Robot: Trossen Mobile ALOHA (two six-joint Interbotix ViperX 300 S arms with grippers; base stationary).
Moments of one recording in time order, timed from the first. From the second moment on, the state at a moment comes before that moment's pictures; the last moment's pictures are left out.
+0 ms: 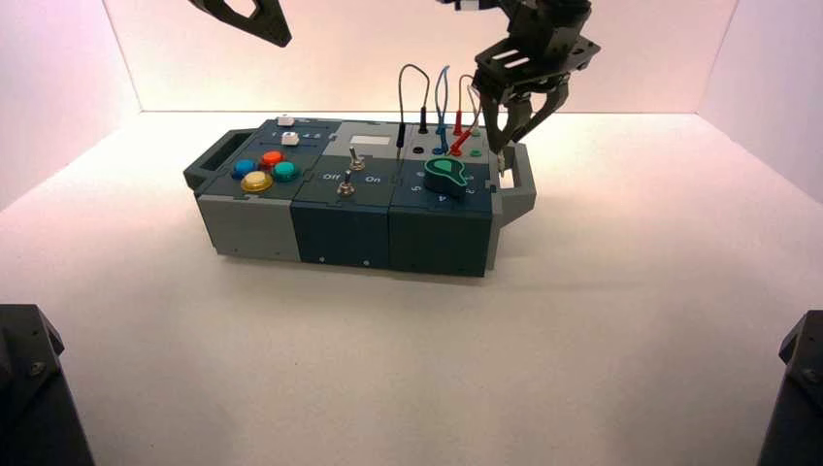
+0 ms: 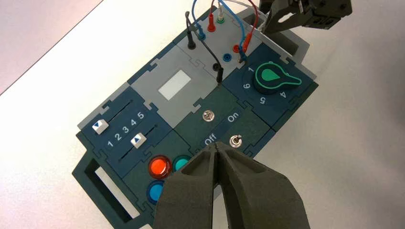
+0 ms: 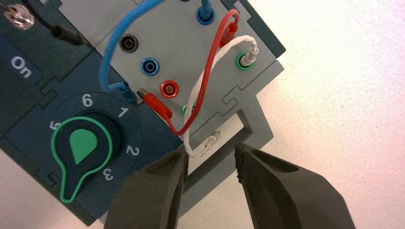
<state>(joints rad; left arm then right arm) -0.41 -0.50 0.91 -0.52 0.58 0.87 0.49 0.11 0.60 0.00 0.57 -0.22</state>
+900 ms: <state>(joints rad) -0.41 -0.49 0.91 -0.52 0.57 0.87 0.49 0.06 0.58 -0.03 0.67 -0.23</state>
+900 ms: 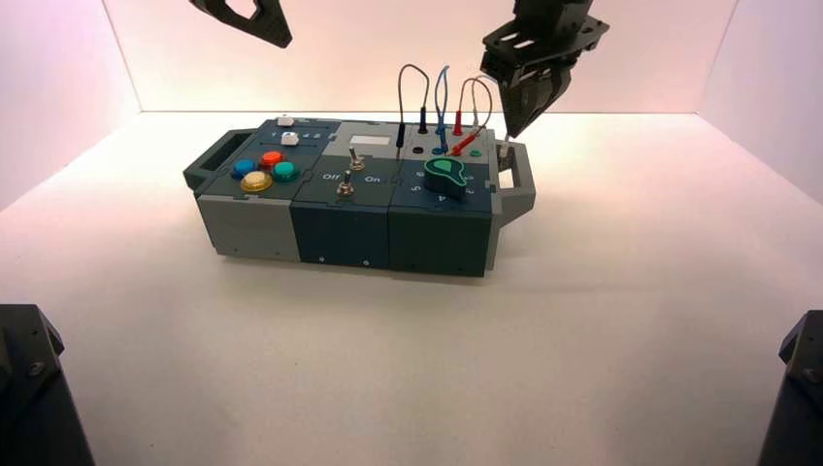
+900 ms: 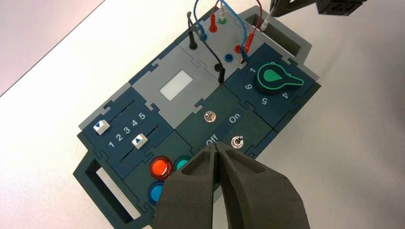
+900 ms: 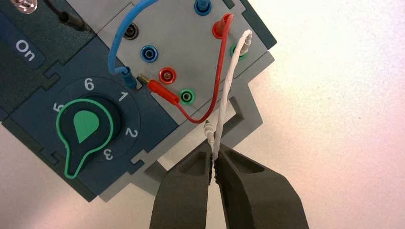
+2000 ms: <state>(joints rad) -0.41 -0.48 0.91 -0.52 0.56 0.87 0.54 0.03 0.57 -0.01 0.63 -0.23</state>
